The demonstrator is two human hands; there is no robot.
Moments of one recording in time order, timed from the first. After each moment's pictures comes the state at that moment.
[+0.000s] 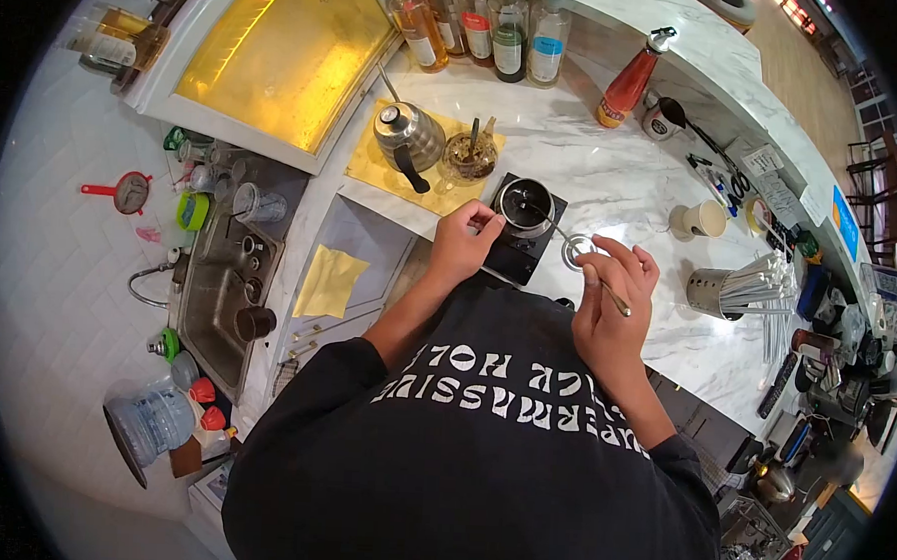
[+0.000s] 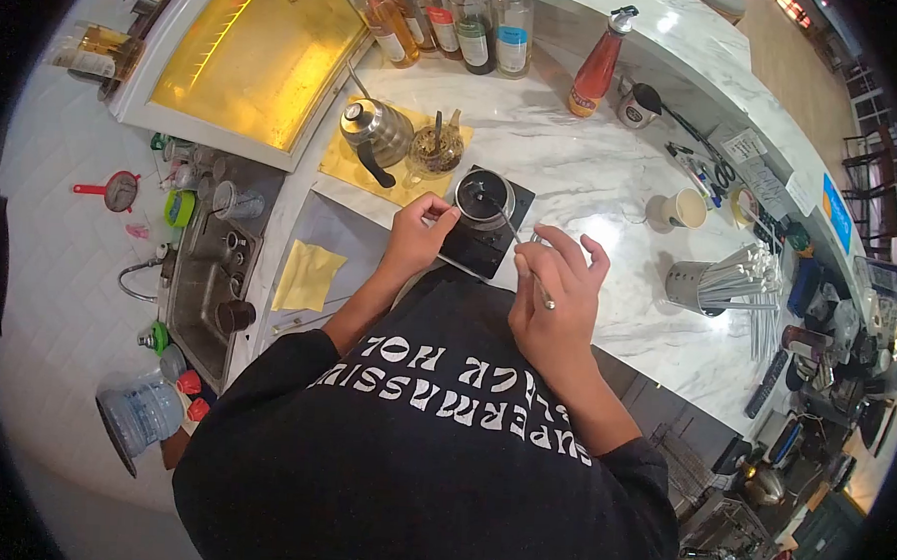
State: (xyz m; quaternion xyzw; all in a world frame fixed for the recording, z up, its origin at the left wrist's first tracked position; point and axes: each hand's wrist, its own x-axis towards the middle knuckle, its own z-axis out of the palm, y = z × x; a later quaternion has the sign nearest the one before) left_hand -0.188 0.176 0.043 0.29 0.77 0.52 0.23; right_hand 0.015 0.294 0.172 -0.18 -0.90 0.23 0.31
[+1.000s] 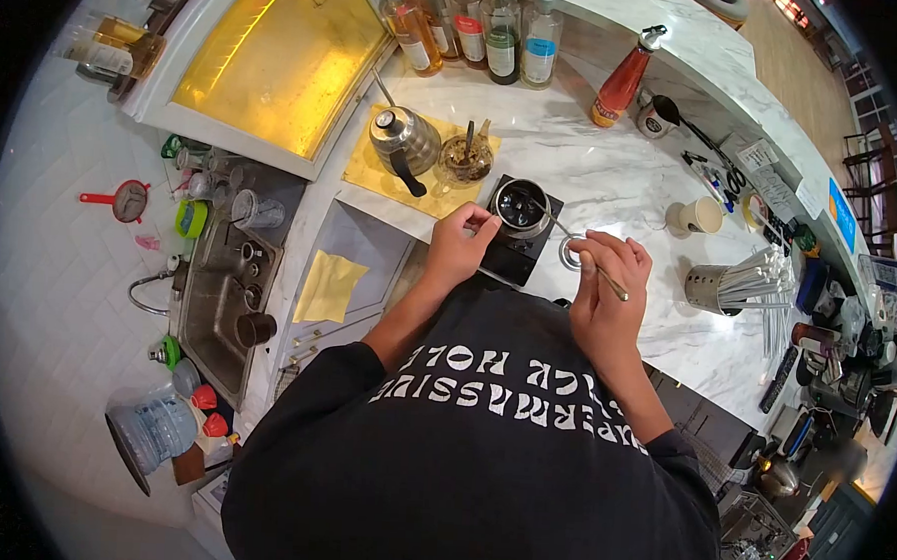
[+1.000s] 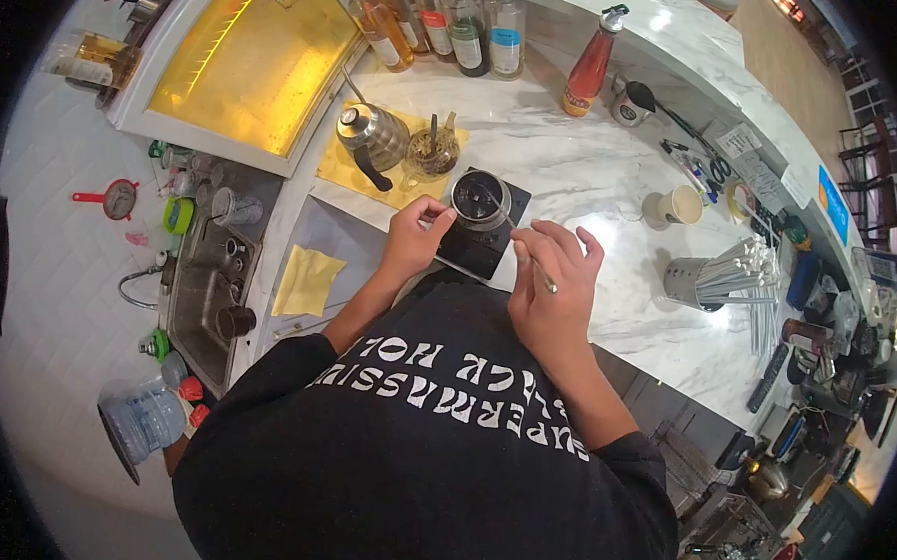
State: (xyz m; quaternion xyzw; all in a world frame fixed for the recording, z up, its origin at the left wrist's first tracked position) left_hand -0.188 0.176 0.043 0.29 0.77 0.52 0.24; right_hand 0.004 0.294 0.169 -0.22 -0.88 0.25 0.34
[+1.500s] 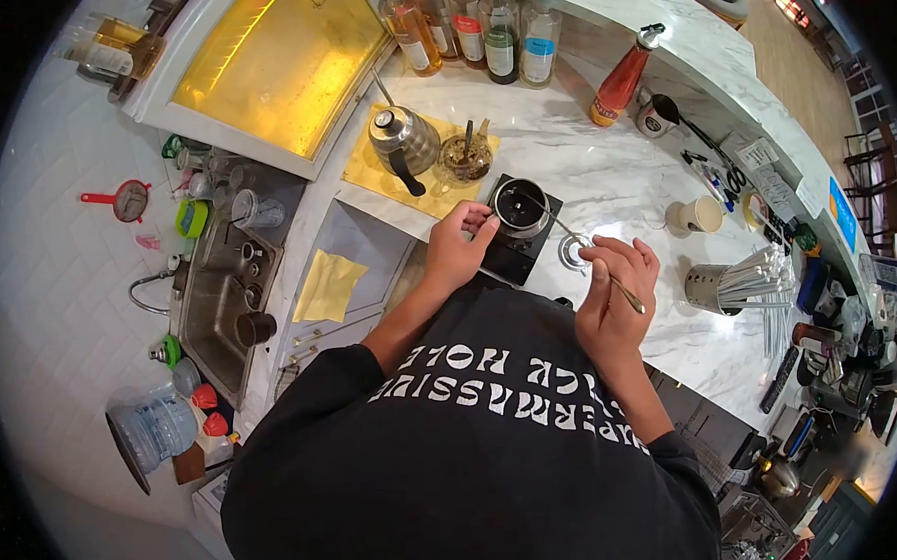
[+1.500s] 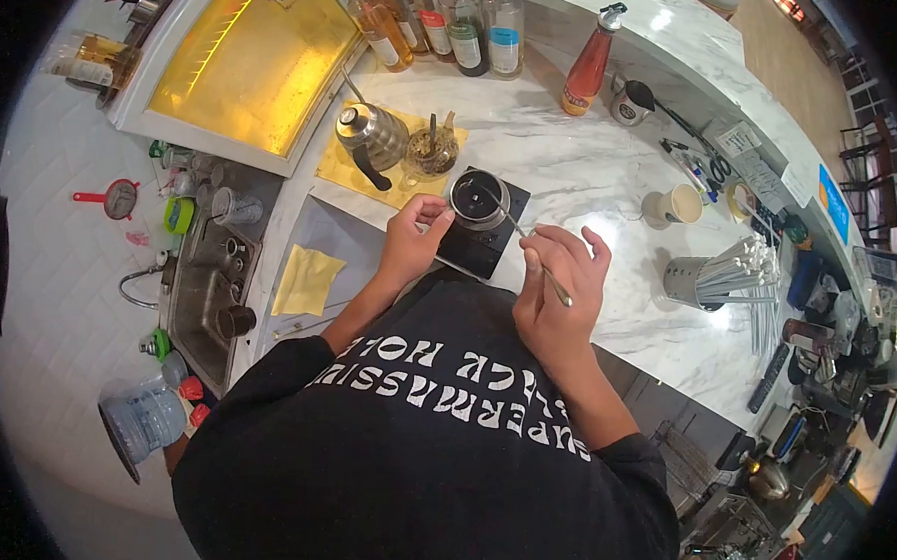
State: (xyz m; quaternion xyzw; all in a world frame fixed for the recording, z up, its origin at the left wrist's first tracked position) left_hand -0.181 0.176 0.046 0.28 0.78 0.52 0.20; right_hand 0.012 0.300 0.165 -0.20 -0.86 0.24 0.40
